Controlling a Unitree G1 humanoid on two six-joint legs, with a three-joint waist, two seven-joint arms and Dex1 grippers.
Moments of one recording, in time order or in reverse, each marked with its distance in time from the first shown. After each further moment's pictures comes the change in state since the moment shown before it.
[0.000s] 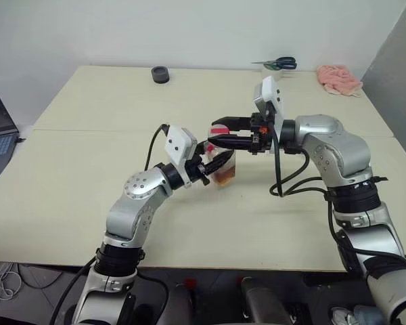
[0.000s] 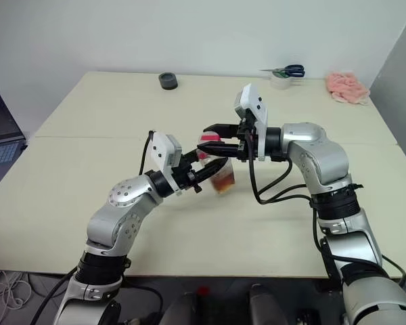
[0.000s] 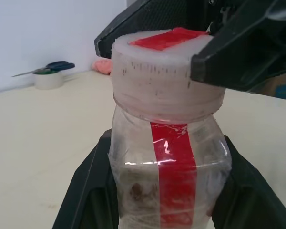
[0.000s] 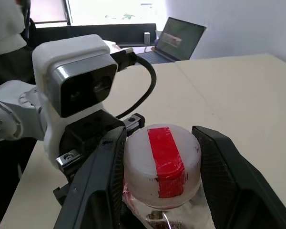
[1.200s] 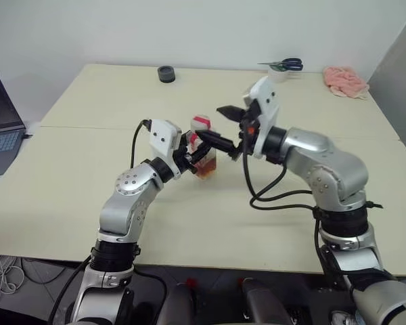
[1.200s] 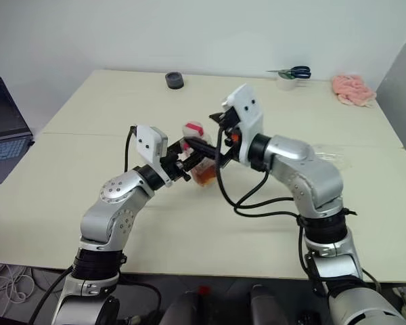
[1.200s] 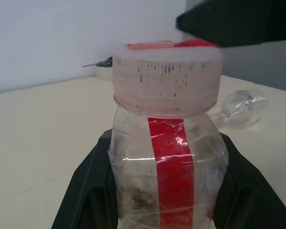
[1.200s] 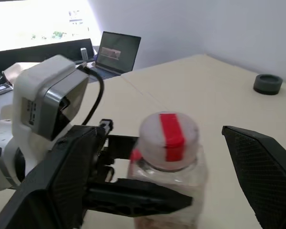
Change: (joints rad) left arm -0.025 0.003 0.053 0.054 0.033 -0.005 0.108; right arm 0.130 0.171 -0.034 -0.360 0.009 0.284 -0.571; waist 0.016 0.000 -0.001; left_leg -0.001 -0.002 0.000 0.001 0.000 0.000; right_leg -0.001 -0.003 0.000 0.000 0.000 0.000
